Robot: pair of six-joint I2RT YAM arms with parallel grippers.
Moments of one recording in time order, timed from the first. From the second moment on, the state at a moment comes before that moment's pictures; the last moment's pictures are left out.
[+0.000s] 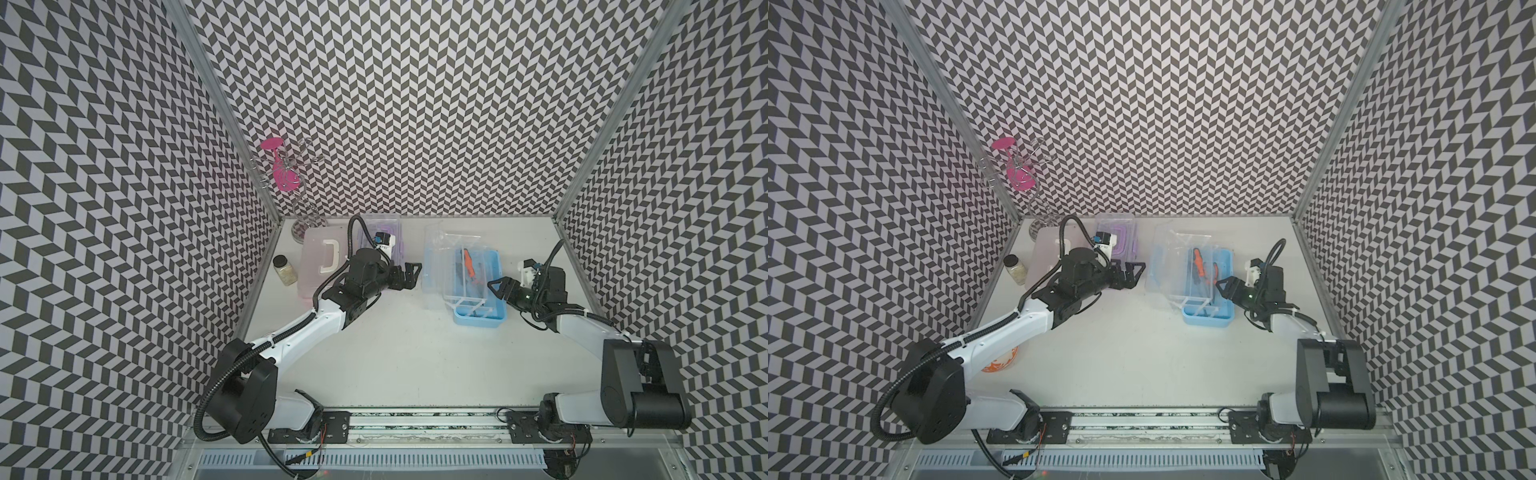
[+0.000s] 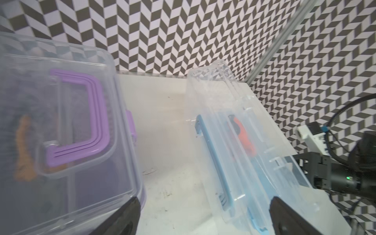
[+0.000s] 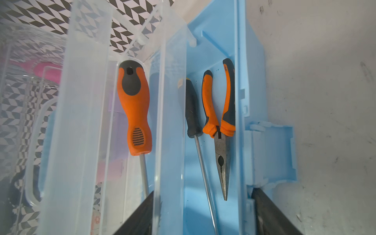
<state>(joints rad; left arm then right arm) -0.56 1.39 0.90 0.14 0.19 -0.43 -0.02 1.40 0.61 0.06 -0.55 0.53</state>
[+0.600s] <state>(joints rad) -0.75 1.56 1.02 0.25 0.28 -0.44 0.01 1.42 0.62 0.06 -0.56 0.54</state>
